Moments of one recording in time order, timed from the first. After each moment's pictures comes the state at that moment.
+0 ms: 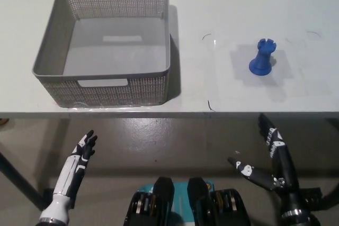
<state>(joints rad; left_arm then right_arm) -0.10 0.18 0.01 0.31 0.10 -0.30 -0.02 -0.09 -0.04 0.05 0.24 -0.10 -0.39 -0.08</state>
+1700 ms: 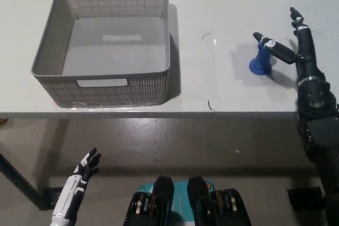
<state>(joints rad) 0.01 0.18 0.00 0.25 0.06 -0.34 -0.07 -0.89 -0.18 -0.09 1.00 -0.20 -0.19 -0.20</state>
